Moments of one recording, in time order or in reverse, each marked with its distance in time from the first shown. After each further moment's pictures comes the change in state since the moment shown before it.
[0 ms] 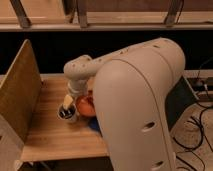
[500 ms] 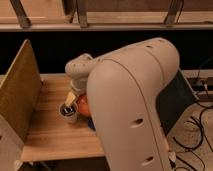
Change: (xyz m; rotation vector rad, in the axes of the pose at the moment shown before) arm -0.005 -0.037 0.008 0.083 0.011 0.003
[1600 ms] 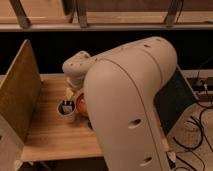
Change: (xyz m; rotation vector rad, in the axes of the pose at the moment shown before) arm -0.041 0.002 -0.015 0.045 -0.116 -0.105
